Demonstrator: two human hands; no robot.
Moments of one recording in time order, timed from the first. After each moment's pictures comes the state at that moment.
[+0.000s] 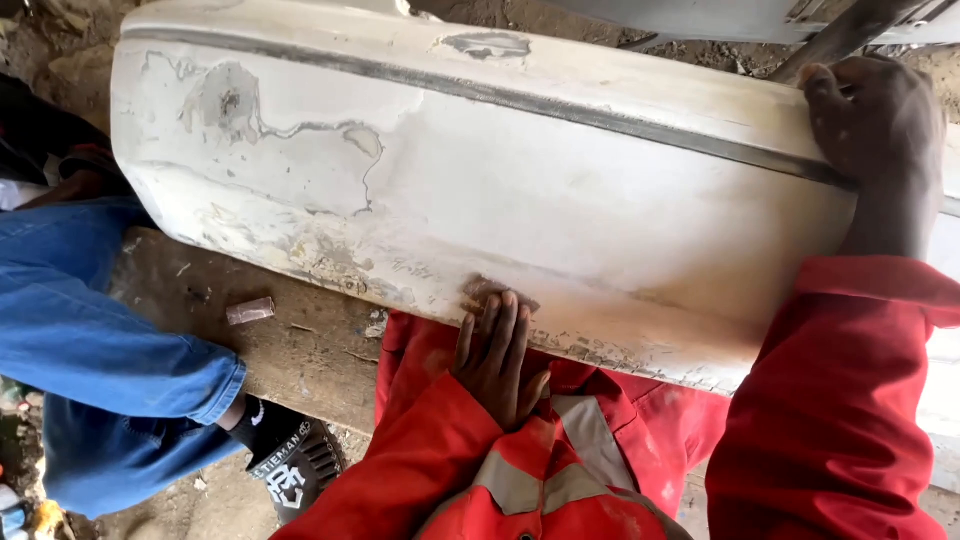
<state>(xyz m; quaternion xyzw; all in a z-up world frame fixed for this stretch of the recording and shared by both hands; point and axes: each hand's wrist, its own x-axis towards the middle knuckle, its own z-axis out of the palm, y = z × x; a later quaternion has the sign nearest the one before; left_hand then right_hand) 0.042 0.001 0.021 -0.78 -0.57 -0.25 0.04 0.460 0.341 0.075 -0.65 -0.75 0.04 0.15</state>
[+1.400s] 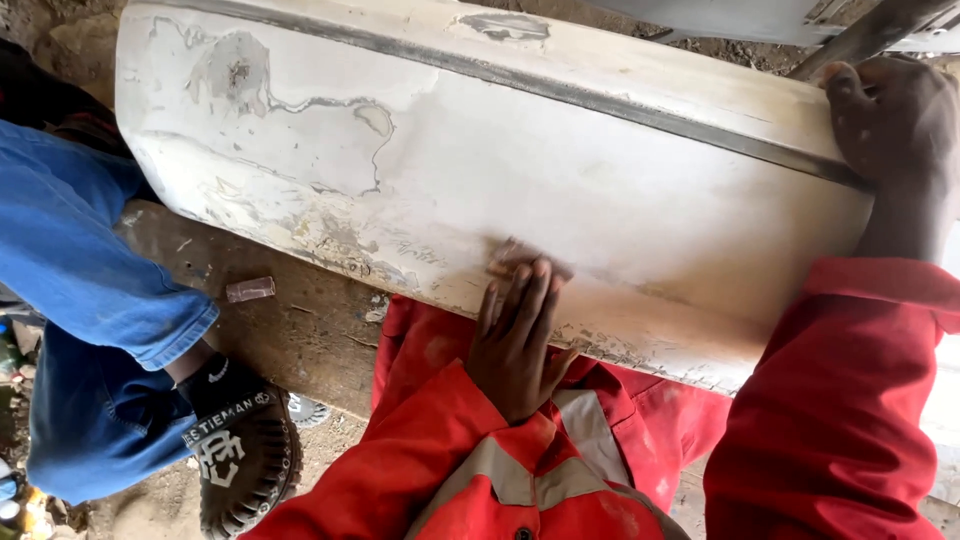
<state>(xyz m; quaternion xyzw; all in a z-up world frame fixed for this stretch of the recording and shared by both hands) 0.063 0.022 0.056 -0.78 -0.58 -0.22 -0.03 0.489 0.362 0.042 -0.61 -0.78 0.01 0.15</state>
